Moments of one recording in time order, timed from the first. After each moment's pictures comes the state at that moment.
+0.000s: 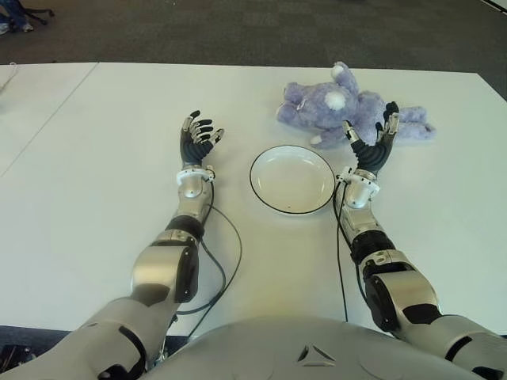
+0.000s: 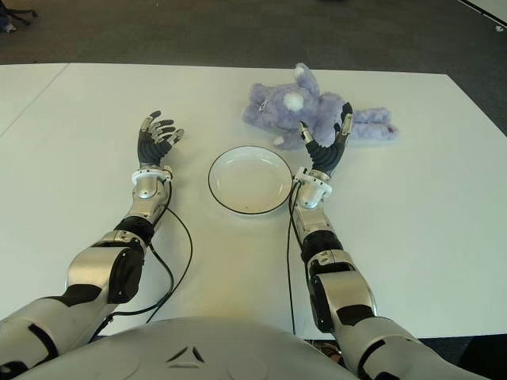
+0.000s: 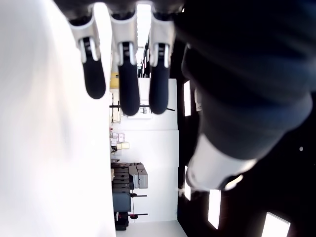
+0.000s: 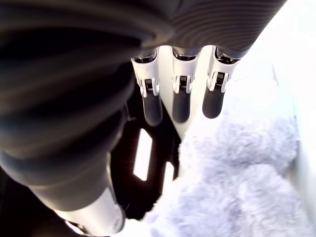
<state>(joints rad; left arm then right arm) -0.57 0.04 0.18 1.18 0.02 -0.64 0.23 -0.42 -0.12 0.04 0.82 -0.07 -0.72 -0.71</state>
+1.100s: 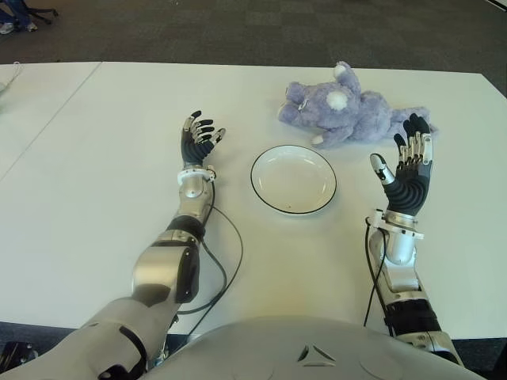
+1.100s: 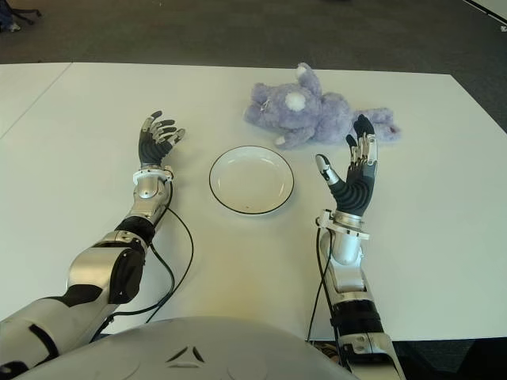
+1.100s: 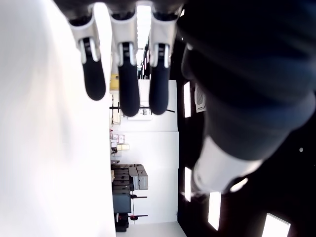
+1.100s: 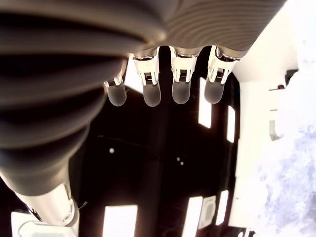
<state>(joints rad) -0.57 0.03 0.18 1.18 0.02 -0.63 0.23 0.14 -0.26 0.03 0.08 0.03 -0.70 -0.33</state>
